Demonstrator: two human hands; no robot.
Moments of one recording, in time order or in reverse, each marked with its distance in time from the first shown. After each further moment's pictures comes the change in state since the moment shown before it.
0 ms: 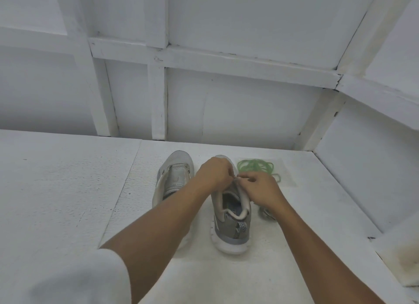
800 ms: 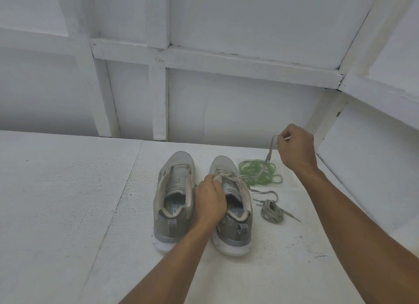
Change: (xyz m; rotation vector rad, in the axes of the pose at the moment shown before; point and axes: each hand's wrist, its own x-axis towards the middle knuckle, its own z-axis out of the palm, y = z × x) left_hand -0.045 -0.003 0.056 -0.633 0.525 -0.301; right_hand 0.062 -0.007 -0.076 -0.167 0.538 -0.192
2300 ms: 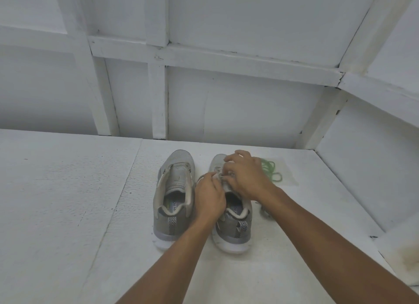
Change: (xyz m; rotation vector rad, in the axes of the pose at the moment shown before) left_hand -0.001 0.004 -0.004 -0.004 -0.015 0.008; right_hand -0.071 -0.041 0.055 -0.398 -0.574 -0.459
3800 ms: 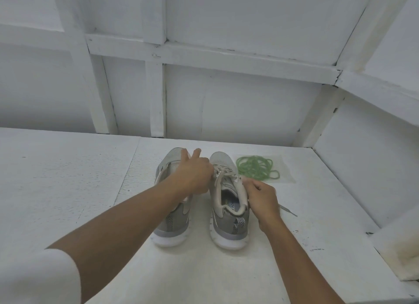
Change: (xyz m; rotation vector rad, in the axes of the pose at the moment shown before) left_hand 0.052 0.028 -0.050 1.268 -0.507 0.509; right_hand -0.061 -0.004 0.033 1.139 0.333 0.689
